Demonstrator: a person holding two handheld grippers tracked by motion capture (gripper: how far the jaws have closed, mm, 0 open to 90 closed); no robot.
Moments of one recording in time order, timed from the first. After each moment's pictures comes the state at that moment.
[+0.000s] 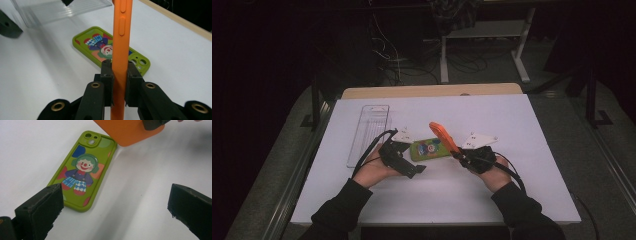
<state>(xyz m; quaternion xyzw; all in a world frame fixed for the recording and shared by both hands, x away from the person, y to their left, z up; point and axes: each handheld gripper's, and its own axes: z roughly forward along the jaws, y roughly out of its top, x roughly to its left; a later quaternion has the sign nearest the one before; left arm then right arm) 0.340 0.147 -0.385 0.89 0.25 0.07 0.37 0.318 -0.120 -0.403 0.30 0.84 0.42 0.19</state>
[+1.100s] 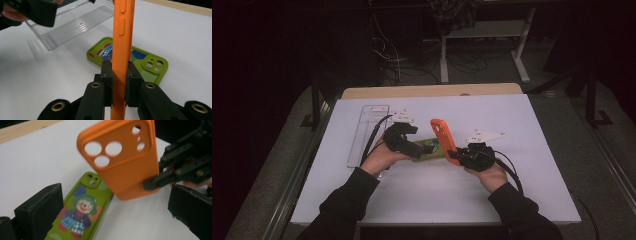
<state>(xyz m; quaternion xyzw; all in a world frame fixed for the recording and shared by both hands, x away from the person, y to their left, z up) 0.371 0.136 -0.362 0.84 0.28 0.05 0.47 0.322 -0.124 -0.404 0.35 0.80 0.48 0.11</state>
